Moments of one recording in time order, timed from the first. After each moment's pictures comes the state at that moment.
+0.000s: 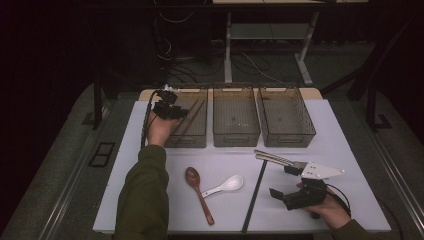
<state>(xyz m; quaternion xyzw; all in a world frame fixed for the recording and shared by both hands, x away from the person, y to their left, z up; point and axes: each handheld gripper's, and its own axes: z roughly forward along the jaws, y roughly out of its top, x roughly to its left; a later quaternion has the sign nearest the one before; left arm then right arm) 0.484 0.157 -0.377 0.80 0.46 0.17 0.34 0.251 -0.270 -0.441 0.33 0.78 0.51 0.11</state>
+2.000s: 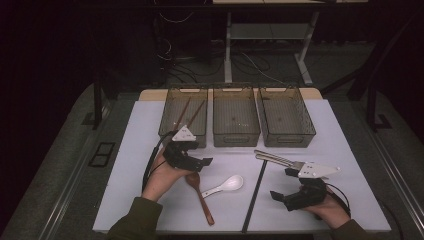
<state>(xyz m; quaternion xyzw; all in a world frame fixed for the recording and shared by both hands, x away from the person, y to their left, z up) 0.333 0.116 -0.390 0.85 0.30 0.10 0.42 0.253 -0.269 -0.442 0.34 0.81 0.47 0.10</state>
